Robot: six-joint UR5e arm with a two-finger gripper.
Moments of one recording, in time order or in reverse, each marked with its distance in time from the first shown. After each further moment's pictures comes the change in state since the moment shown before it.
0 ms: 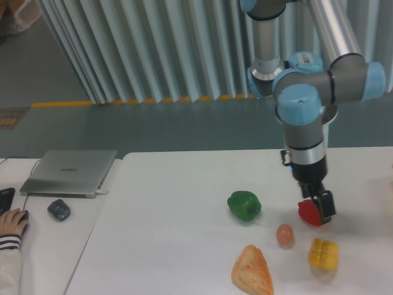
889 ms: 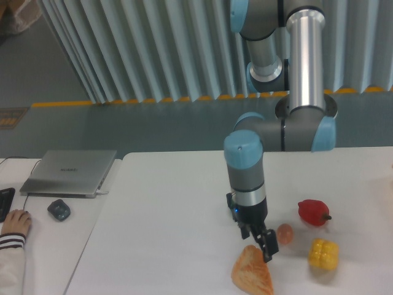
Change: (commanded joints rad) arm -0.167 -0.222 0.083 0.138 0.013 -0.322
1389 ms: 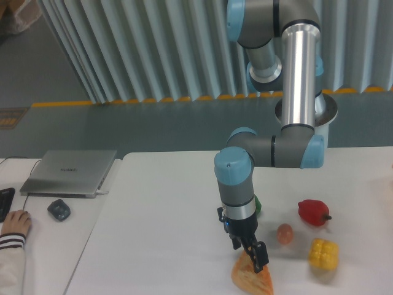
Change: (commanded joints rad) arm -0.008 -0.032 0.000 0.000 0.006 0.006
